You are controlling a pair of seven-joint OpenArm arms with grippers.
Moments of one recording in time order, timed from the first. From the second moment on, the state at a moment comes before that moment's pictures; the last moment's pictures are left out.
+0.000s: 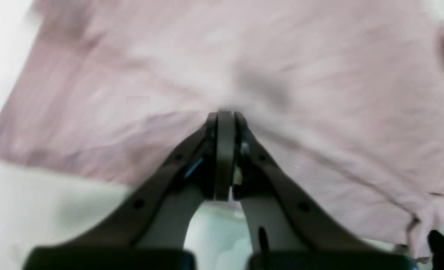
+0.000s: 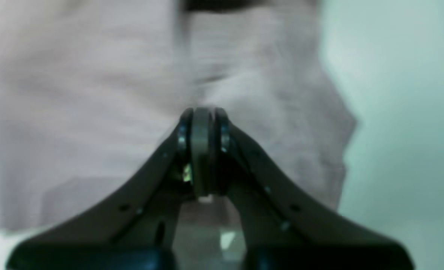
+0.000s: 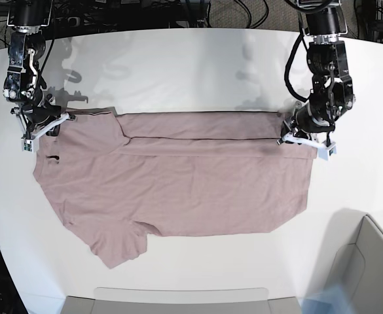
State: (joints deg) left arm 2.6 -12.2 -12.9 86.9 -42.9 11.2 55.8; right arm -4.6 25.1 9.6 81.0 26.2 7.0 -40.2
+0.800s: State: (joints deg) left arm 16.2 -18.2 -13.6 84.5 -49.4 6.8 49.7; right arm -21.5 31.5 7.1 92.5 27.4 7.2 -36.6
